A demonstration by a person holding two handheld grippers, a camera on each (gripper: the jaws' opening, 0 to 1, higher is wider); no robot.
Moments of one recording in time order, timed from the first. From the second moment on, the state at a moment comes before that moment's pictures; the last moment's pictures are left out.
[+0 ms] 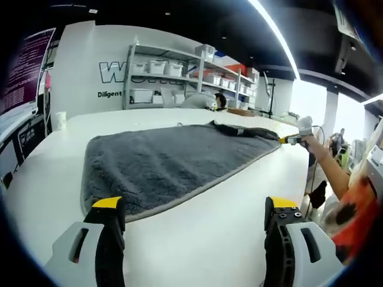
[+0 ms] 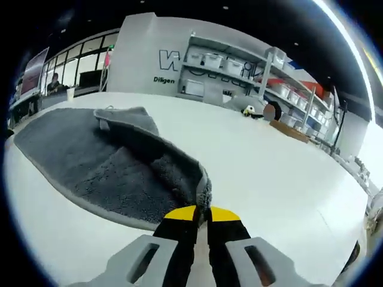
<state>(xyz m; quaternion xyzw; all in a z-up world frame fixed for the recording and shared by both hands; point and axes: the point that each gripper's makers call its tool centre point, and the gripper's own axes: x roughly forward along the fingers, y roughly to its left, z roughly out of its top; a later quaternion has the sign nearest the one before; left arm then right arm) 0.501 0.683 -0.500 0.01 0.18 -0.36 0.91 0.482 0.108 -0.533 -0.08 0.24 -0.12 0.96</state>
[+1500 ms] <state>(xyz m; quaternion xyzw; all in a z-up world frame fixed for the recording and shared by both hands) 0.483 0.689 -0.499 0.01 0.19 -0.37 0.91 0.557 0.275 -0.481 -0.23 0.24 0.10 0.94</state>
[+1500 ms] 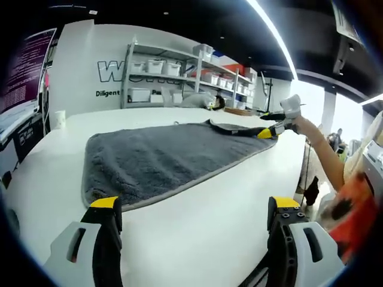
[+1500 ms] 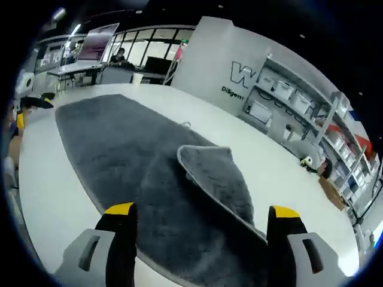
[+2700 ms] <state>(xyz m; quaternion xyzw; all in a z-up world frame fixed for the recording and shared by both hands) 0.480 0.722 -0.498 0.00 0.19 -0.33 0.93 0.661 0.280 -0.472 -0.29 0.21 0.09 0.93</state>
